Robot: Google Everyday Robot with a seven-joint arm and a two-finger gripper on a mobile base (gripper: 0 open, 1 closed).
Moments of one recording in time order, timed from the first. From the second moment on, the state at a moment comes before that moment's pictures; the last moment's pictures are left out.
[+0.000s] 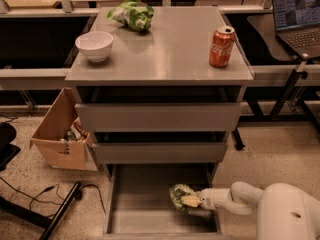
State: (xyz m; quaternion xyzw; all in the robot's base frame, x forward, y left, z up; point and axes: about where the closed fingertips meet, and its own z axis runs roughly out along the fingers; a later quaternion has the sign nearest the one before) arm 0.549 -0.126 0.250 -0.22 0.83 0.45 0.25
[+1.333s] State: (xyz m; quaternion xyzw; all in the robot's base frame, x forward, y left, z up) arm 0.548 -0.123 0.265 -0.24 0.82 0.46 0.24
